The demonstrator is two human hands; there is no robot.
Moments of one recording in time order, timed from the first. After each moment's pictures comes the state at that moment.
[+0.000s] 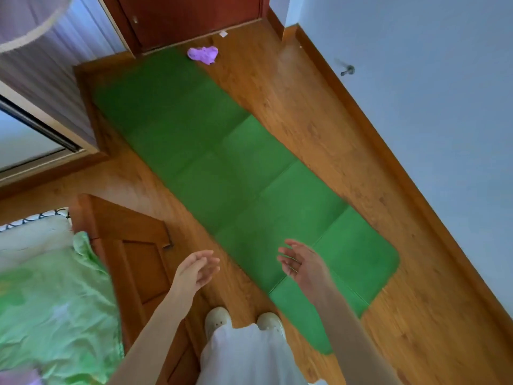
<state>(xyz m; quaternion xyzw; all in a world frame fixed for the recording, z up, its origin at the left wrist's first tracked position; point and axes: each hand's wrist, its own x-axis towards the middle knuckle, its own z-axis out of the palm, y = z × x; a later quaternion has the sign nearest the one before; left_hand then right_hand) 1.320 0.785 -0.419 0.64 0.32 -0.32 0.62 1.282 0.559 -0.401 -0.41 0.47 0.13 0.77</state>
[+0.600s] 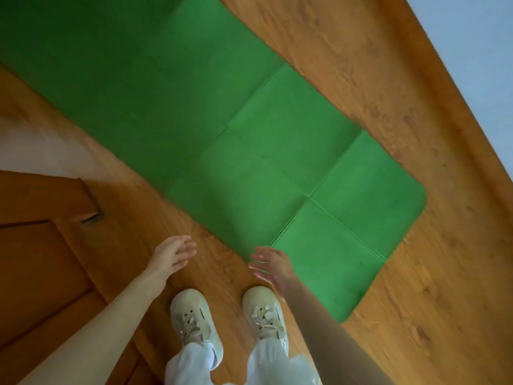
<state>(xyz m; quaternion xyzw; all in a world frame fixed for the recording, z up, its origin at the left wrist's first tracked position) 1.311 0.758 -0.748 0.66 0.34 -0.46 0.48 1.220 0.558 -0.753 -0.39 0.59 0.28 0.65</state>
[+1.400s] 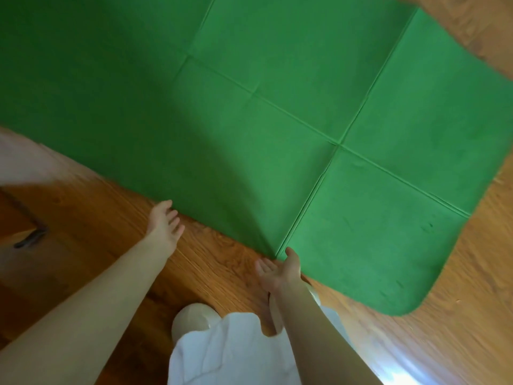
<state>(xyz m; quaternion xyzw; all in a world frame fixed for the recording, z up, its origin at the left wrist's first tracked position) 1.340 0.728 -0.961 0.63 0.48 -0.34 0.50 1.175 0.597 -0.949 0.09 0.77 0.00 0.63</state>
